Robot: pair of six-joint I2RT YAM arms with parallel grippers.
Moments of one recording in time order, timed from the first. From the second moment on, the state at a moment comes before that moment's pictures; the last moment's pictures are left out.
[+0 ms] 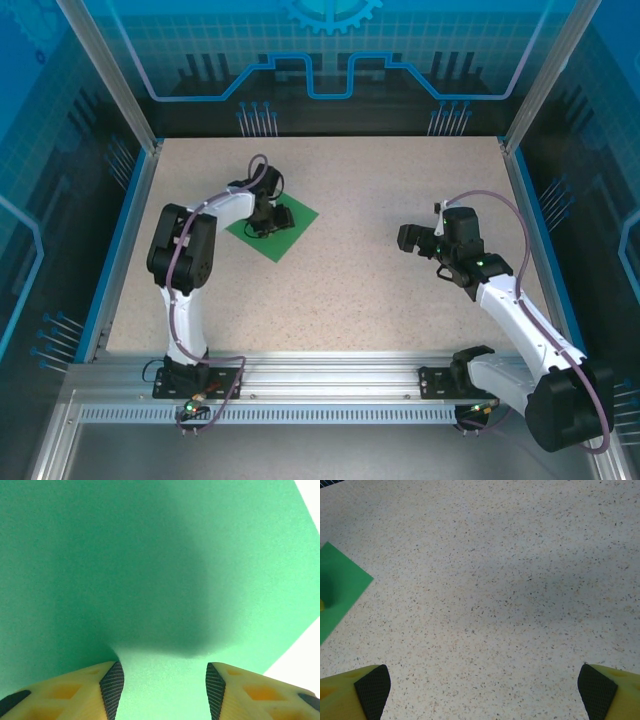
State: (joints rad) left arm -0.28 2.04 1.38 -0.58 0.16 -0.59; right arm 0.23 1.02 0.70 -0.39 0.00 0.38
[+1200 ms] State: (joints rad) left arm -0.35 1.98 1.31 -0.53 0.40 -0.72; right arm 0.48 1.53 0.92 -0.43 0.05 0.68
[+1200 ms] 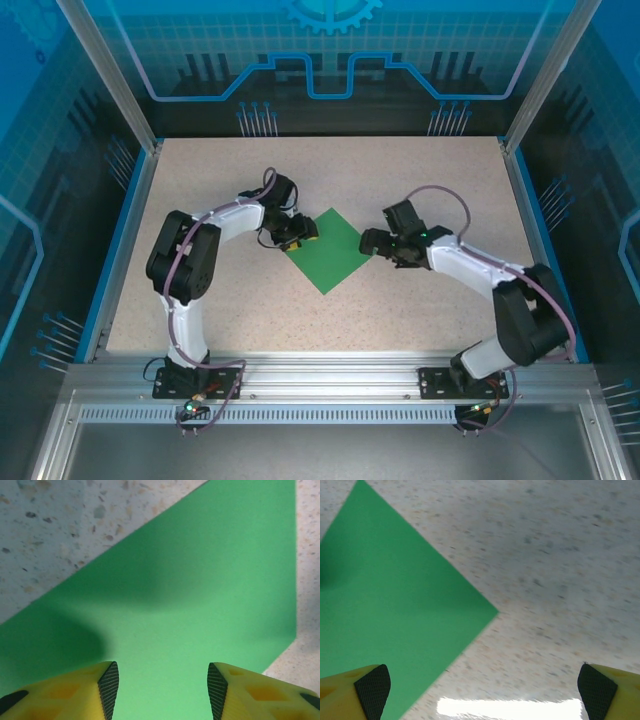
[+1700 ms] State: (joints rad) left arm -0.36 2.00 1.29 -0.51 0.40 -0.71; right arm 0.57 1.86 1.19 -0.54 0.13 0.77
